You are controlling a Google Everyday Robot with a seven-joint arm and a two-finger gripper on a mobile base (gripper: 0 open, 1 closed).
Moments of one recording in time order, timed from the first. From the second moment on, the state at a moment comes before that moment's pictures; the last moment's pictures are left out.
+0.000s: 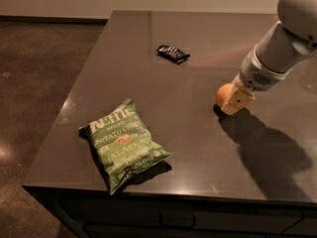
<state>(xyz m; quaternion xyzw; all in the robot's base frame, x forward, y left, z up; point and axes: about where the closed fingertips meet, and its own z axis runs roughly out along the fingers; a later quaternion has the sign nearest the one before) 0.544 -0.198 0.859 -0.53 0.83 0.03 0.18</state>
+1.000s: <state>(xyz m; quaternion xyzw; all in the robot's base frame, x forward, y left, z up) 0.629 -0.201 0.892 -0.46 0.87 0.03 0.20</state>
